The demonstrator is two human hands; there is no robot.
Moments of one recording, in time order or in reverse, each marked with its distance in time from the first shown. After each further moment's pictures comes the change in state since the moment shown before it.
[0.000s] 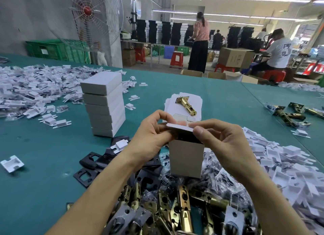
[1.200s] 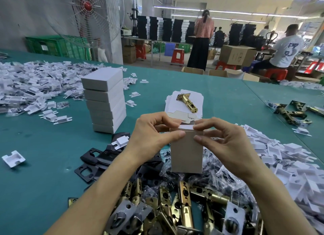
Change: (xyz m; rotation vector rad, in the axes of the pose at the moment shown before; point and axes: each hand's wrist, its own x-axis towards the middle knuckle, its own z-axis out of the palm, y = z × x) left_hand -0.003 -0.008 -0.003 0.242 0.128 0.135; right_hand -0.001 0.017 -0.008 -0.196 0.015 0.054
